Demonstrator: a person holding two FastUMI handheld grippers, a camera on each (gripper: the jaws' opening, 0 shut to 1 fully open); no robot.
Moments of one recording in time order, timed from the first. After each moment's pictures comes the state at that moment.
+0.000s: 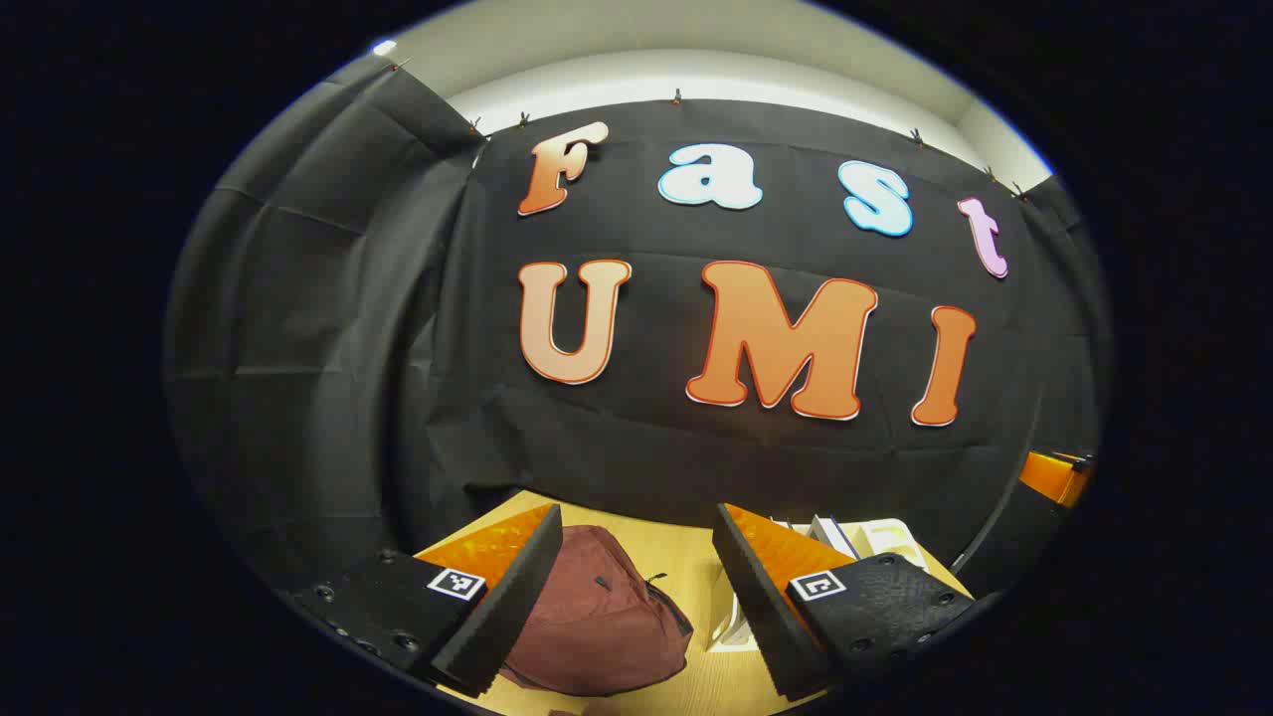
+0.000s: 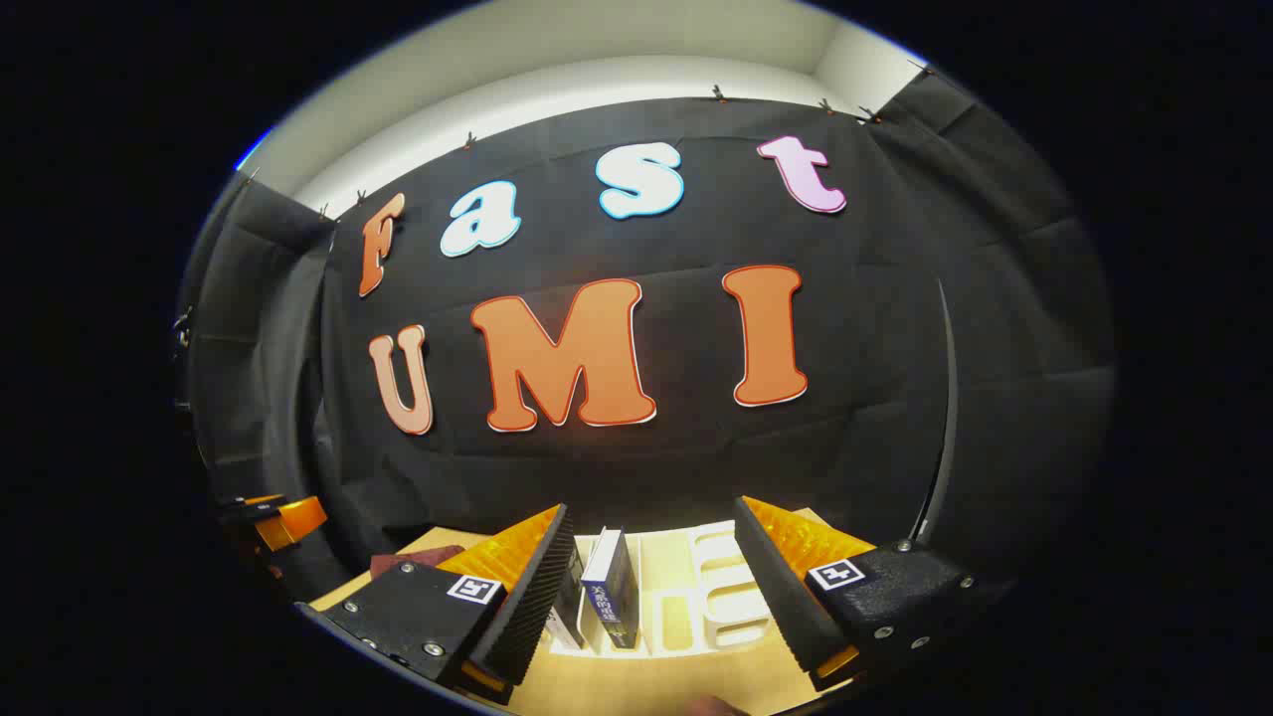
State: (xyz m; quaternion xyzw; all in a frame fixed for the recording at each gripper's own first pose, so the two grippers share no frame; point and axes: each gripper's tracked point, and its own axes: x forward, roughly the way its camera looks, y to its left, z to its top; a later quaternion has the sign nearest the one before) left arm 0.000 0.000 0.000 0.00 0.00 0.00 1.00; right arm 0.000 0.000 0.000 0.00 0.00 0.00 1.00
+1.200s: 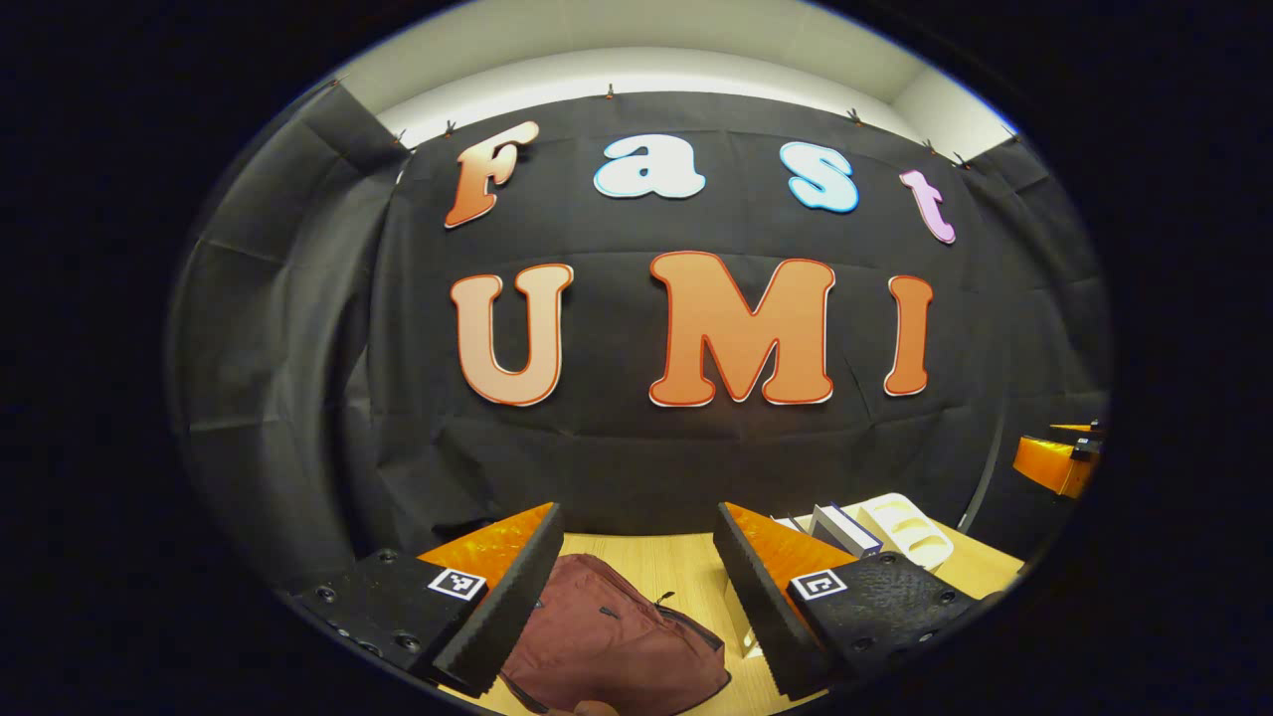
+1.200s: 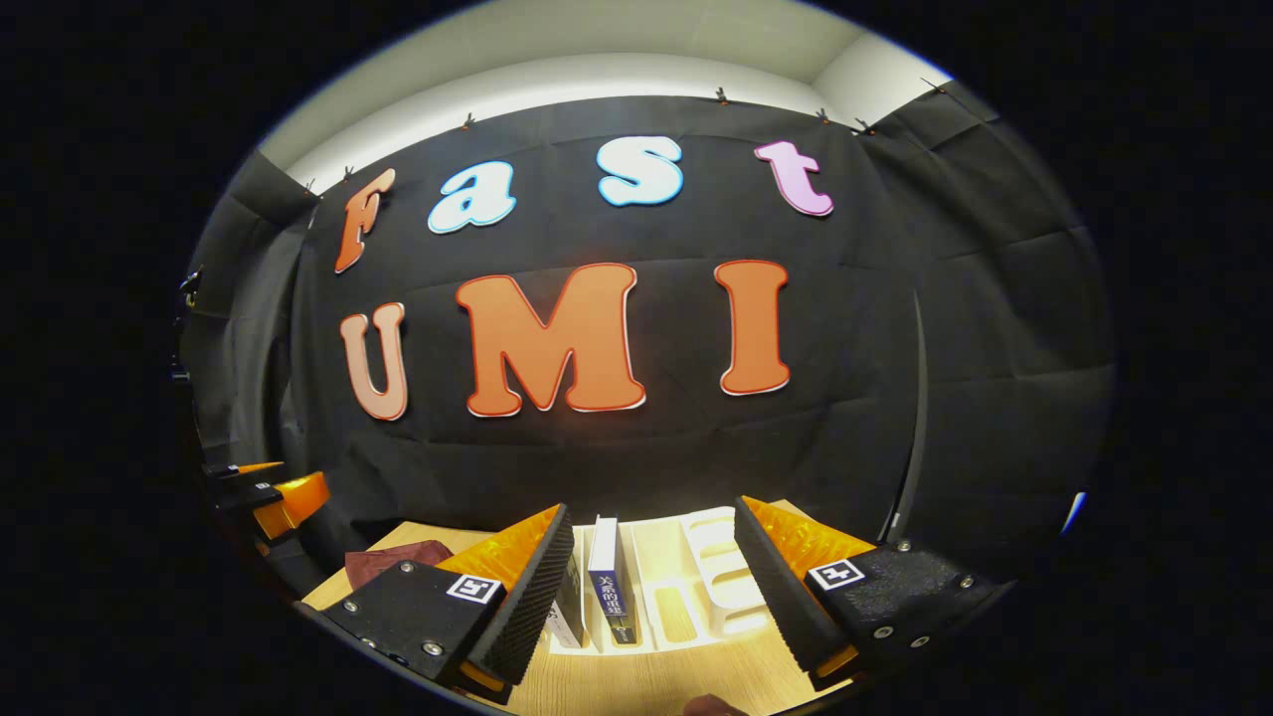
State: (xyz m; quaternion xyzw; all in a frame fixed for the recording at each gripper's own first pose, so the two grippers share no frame) left arm 0.056 0.008 0.003 0.05 -0.01 -0.09 0.99; right arm 0.000 0.054 -0.018 0.00 0.00 -0.04 1.00
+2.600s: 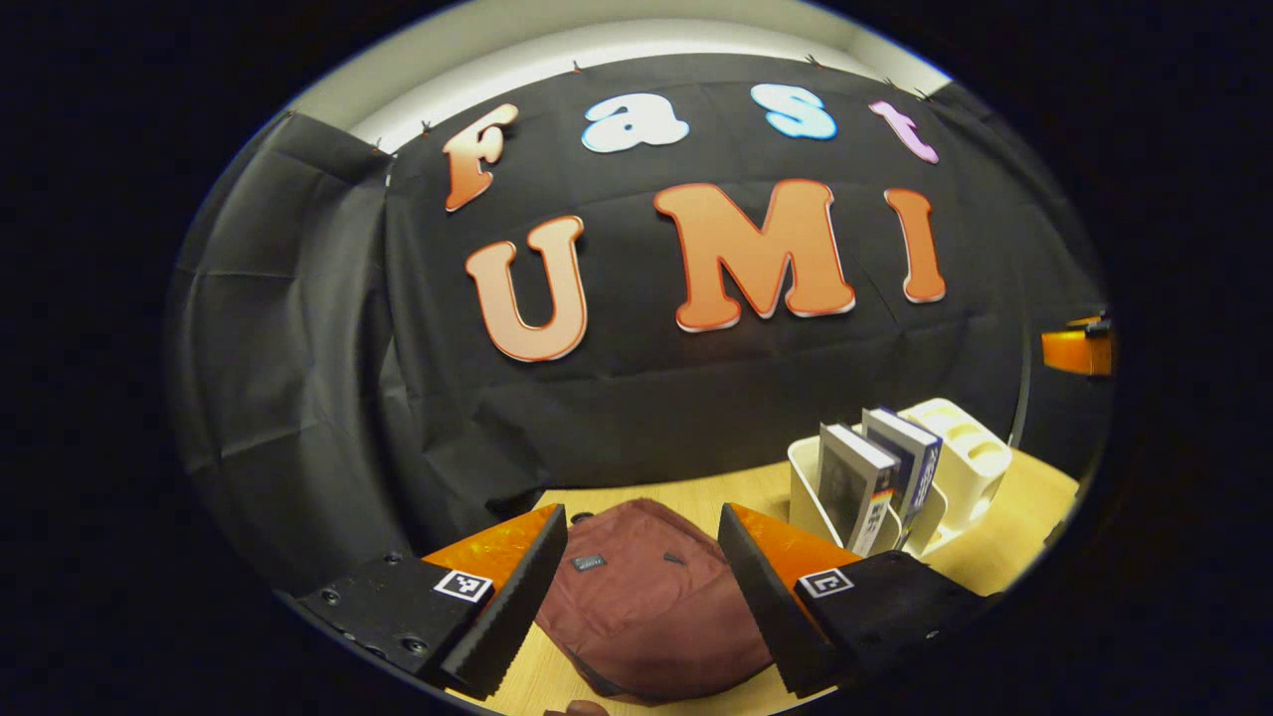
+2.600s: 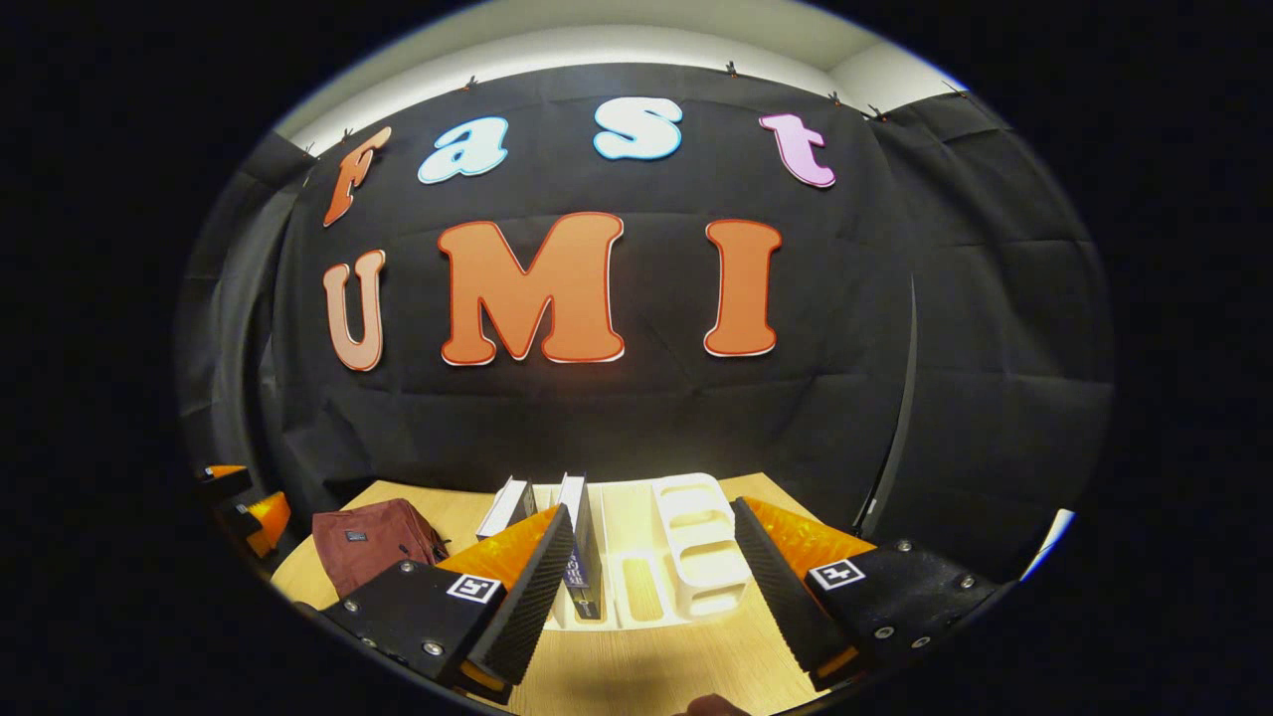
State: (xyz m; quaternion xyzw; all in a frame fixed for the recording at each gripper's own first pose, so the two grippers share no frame) left arm 0.046 0.049 -0.085 0.18 0.06 -0.06 0.98; right arm 0.001 0.016 -0.071 -0.03 0.07 -0.10 0.99
